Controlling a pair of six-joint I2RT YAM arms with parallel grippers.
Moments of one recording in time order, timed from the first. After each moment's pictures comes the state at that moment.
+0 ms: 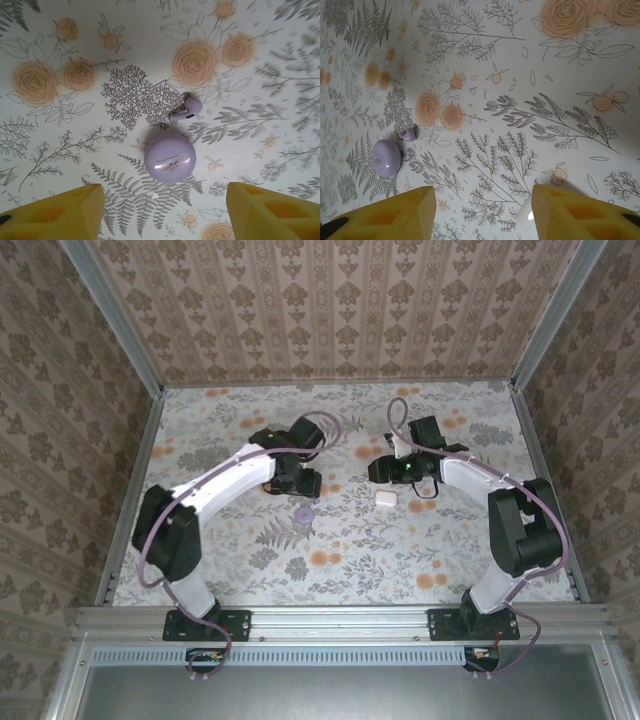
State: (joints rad) left arm -0.73 1.74 1.42 -1.02 -0.05 -0.48; right arm 0.24 1.67 1.04 -0.35 -0.52 0.22
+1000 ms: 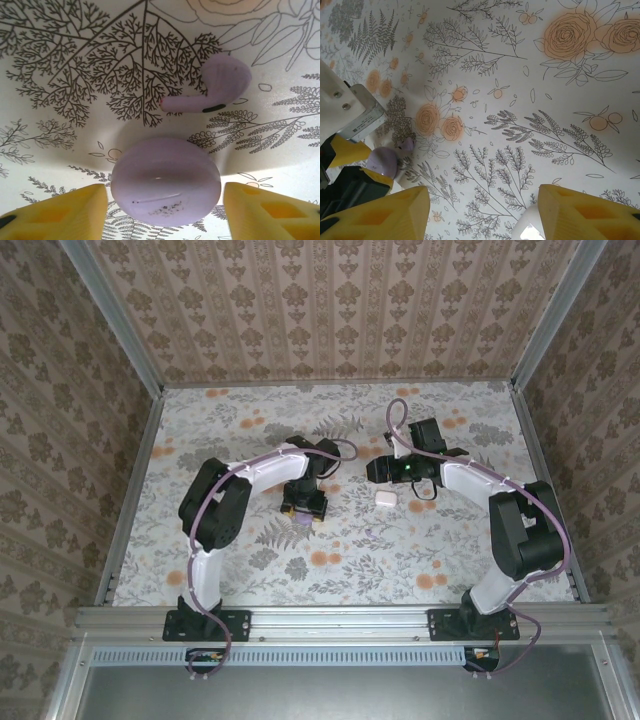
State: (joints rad) left arm -0.75 2.03 1.48 -1.11 0.02 -0.47; right arm 0.25 1.65 1.00 -0.27 -0.50 0.18
